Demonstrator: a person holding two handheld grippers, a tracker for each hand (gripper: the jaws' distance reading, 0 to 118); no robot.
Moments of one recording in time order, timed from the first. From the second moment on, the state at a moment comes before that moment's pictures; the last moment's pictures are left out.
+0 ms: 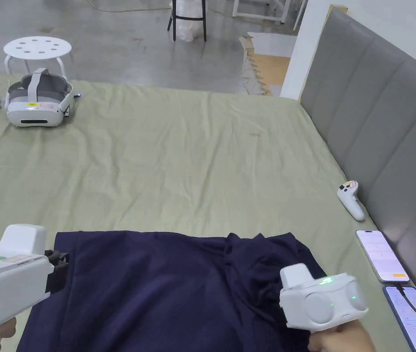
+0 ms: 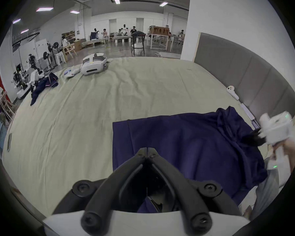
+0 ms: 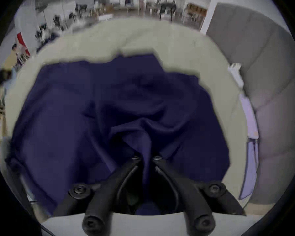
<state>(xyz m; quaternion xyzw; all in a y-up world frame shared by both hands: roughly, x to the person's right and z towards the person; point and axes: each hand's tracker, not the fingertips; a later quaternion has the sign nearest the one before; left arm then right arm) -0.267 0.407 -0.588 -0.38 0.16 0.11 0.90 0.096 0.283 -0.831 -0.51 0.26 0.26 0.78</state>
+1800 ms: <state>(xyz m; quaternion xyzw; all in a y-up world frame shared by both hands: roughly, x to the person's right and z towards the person) -0.347 0.380 -0.746 -0.46 0.16 0.12 0.87 0.047 0.374 -1.026 -0.56 0.24 0.14 0.78</state>
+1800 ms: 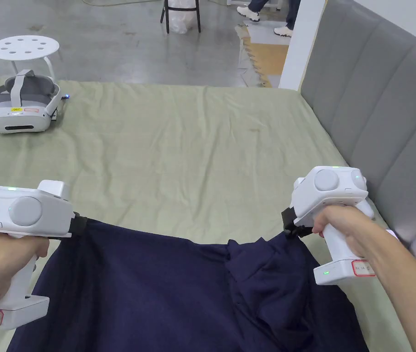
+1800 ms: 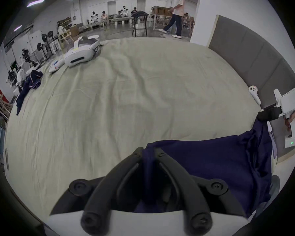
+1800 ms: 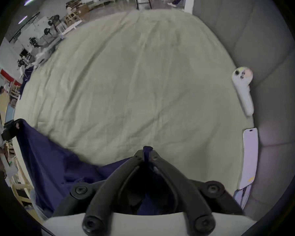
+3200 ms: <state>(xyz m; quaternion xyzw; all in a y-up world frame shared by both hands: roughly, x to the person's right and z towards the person) -0.217 0.378 -0.458 -0.45 0.13 0.12 0.88 0.216 0.396 -0.722 -0.43 0.28 0.23 0.82</state>
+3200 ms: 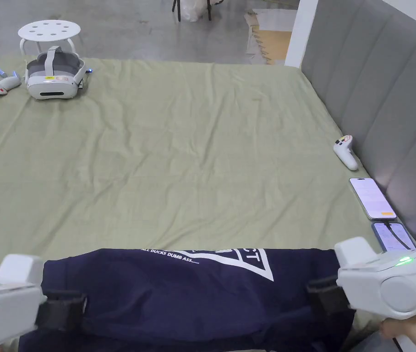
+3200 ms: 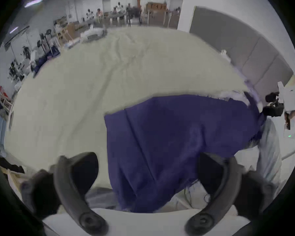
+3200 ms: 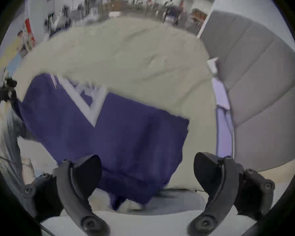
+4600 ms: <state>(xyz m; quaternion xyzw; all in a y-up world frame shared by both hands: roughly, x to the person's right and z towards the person) -0.274 0.289 -0.511 -0.42 -0.03 0.45 0.79 0.180 0.420 -0.693 -0.41 0.33 0.10 0.84</state>
